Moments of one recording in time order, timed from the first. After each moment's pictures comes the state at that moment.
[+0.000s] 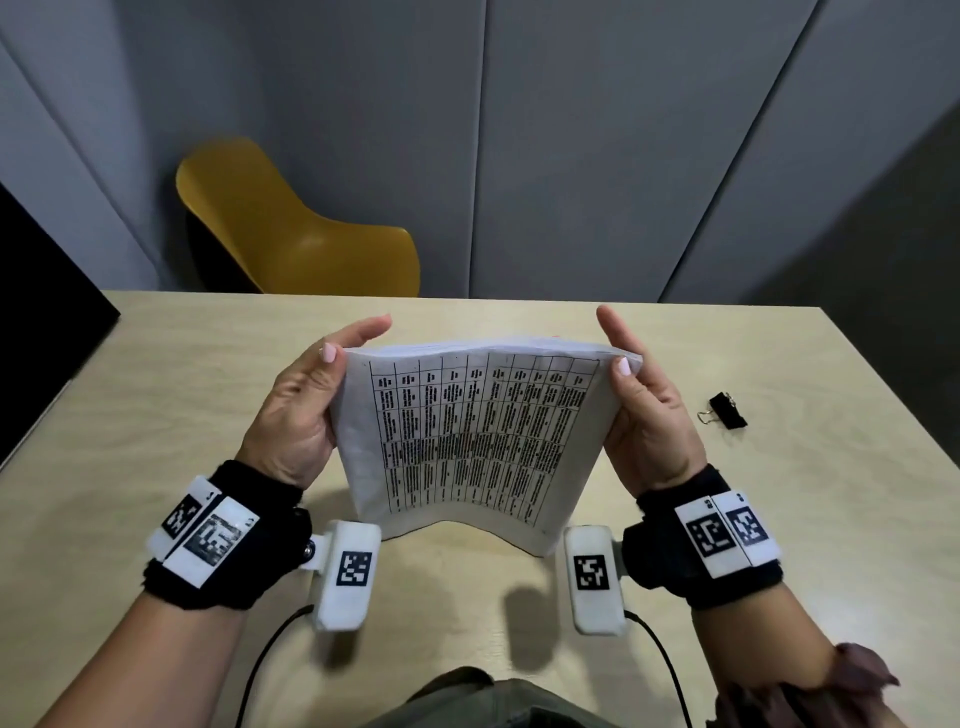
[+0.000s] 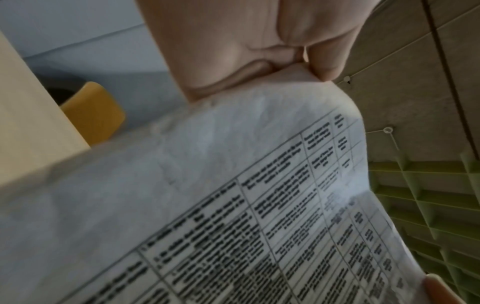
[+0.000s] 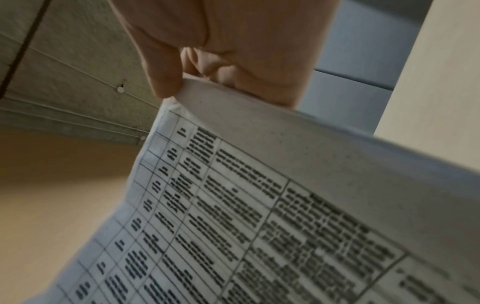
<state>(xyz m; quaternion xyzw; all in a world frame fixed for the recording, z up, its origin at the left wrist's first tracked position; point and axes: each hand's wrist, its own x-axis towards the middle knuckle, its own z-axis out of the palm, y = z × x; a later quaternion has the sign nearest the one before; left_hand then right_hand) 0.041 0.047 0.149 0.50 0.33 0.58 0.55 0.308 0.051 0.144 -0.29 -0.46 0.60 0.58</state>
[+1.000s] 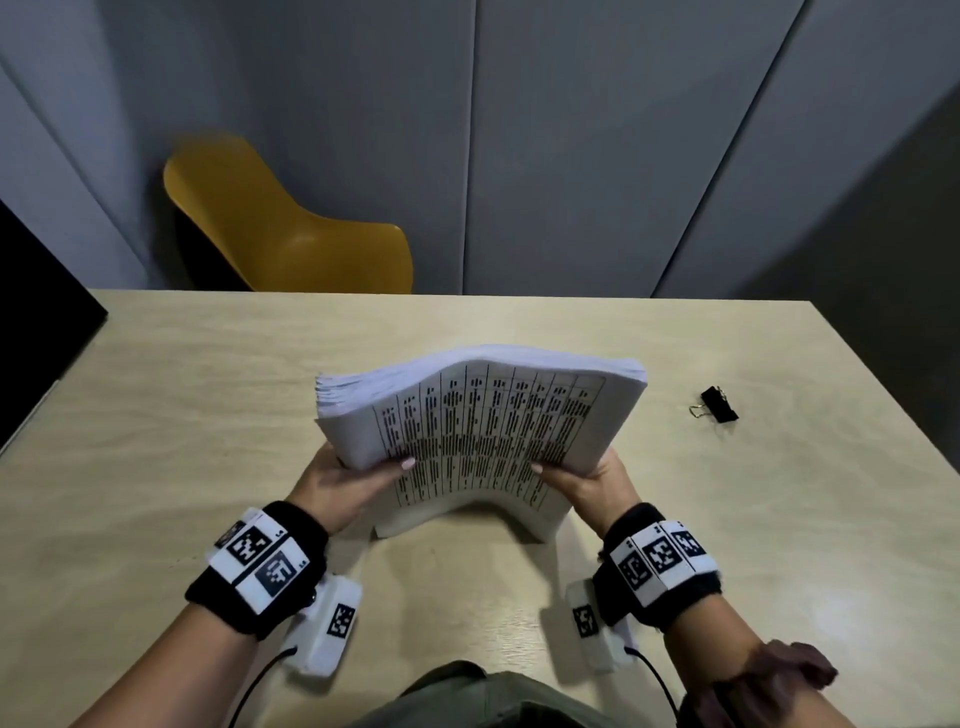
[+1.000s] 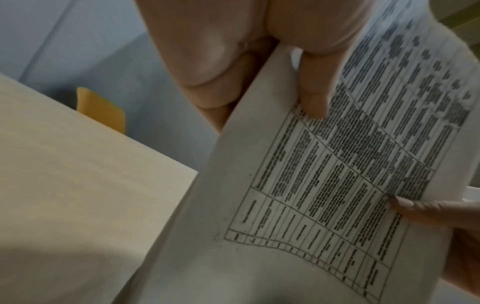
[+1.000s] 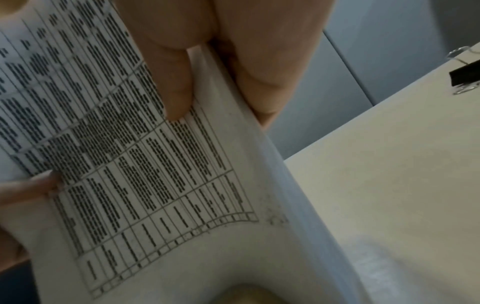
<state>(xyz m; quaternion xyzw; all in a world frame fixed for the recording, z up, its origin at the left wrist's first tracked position) 0.053 0.031 0.087 0.51 0.54 0.45 0.50 0.306 0.036 0.070 -0.51 -0.54 0.49 0.46</state>
